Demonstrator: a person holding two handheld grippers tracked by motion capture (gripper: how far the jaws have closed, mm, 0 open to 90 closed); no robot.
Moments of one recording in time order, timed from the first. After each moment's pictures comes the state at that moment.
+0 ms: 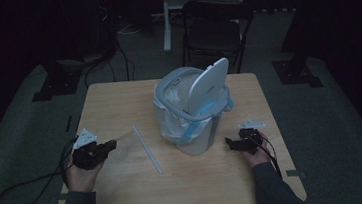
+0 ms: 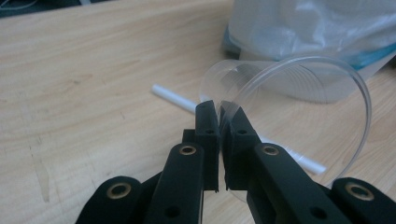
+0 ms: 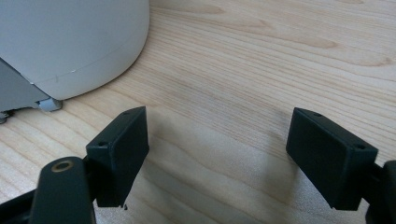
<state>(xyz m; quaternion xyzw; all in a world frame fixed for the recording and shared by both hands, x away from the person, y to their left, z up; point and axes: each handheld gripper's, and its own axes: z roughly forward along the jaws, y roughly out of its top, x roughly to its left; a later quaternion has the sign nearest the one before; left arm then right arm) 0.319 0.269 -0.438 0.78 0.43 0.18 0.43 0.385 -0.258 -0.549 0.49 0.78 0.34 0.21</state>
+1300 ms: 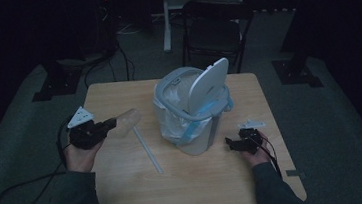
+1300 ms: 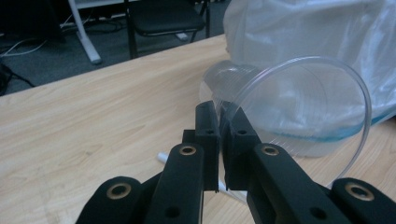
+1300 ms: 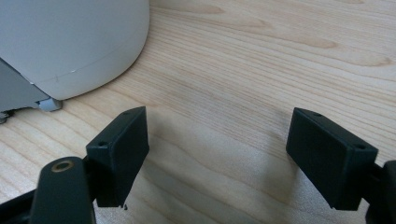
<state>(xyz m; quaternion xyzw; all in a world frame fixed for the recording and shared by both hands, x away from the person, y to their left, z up) 0.347 0.261 -0.385 0.76 0.39 0.21 0.47 0.385 -0.258 -0.549 0.49 0.78 0.34 0.21</state>
